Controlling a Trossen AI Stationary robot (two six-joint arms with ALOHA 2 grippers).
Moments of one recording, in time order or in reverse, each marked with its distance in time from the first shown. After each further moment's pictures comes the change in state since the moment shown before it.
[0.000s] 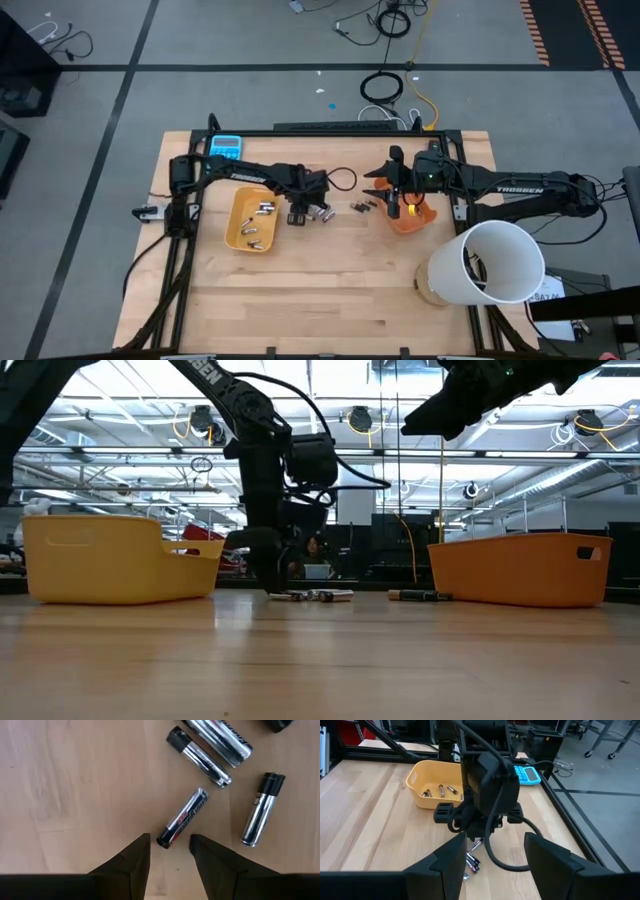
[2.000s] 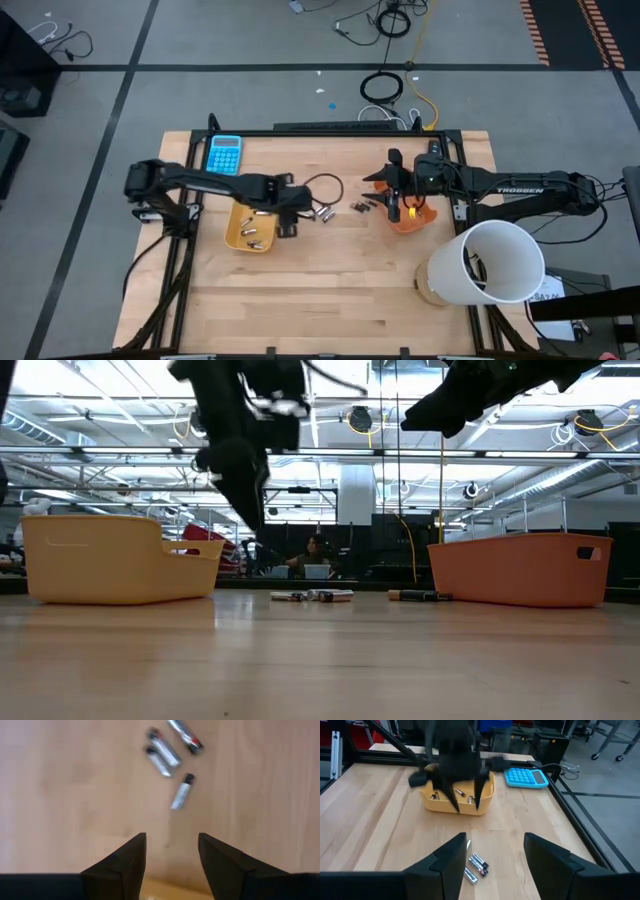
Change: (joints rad) left arm -0.183 -0.313 -0.078 -0.115 -0.131 -0.336; right arm 0.033 0.000 0.000 0.007 0.001 0.019
